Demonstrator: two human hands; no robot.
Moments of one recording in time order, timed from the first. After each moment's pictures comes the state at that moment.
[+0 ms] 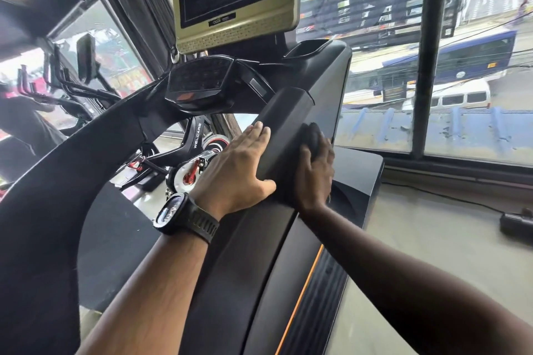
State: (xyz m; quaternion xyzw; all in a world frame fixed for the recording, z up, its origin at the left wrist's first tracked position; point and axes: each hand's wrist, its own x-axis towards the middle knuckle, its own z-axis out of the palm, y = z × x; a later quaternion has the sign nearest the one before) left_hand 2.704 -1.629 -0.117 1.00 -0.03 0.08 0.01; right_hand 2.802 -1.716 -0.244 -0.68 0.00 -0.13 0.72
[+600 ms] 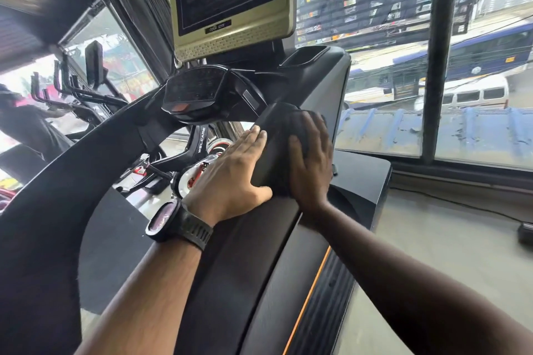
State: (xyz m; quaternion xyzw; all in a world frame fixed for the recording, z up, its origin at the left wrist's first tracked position) left_hand 2.747 -1.635 -0.111 1.00 -0.02 0.07 0.03; right_hand 2.857 -1.729 -0.226 -0.69 -0.11 -0.25 0.67
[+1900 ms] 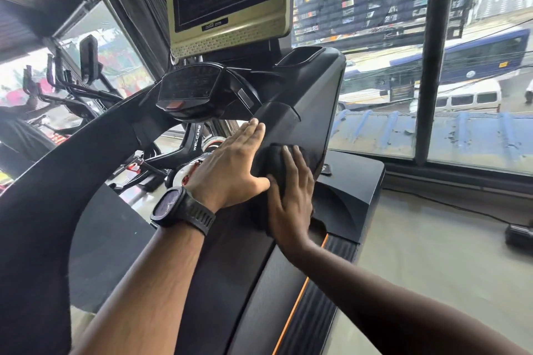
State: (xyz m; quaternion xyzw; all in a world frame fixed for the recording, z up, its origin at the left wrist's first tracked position) left_hand 2.765 -1.638 -0.112 1.00 -0.01 0.06 0.01; right_hand 2.795 -1.720 -0.260 -0.70 -0.16 -0.20 0.66
